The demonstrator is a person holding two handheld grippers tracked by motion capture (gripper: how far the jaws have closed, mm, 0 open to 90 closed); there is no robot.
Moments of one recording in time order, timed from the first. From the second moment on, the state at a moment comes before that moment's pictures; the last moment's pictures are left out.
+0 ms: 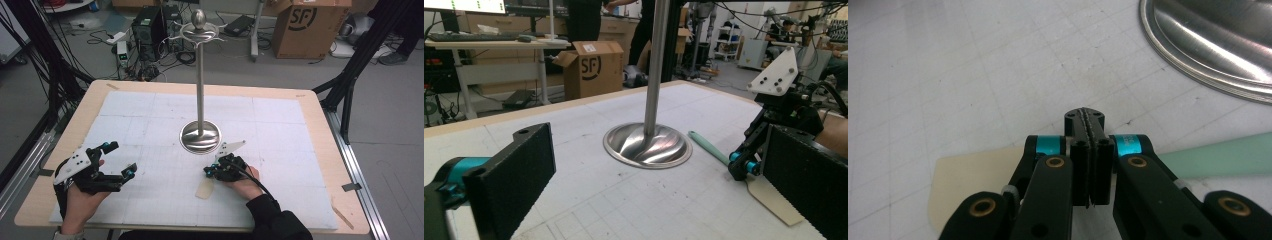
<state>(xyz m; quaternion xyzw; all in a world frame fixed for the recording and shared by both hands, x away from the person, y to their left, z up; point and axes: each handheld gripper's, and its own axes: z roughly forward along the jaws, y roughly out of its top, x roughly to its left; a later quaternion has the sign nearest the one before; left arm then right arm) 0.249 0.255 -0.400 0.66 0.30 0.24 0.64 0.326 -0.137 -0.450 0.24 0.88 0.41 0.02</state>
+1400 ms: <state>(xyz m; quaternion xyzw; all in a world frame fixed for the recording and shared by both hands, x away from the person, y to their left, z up) 0.249 0.249 -0.401 0.67 0.30 0.24 0.64 0.275 -0.220 -0.447 0.25 0.88 0.40 0.04</state>
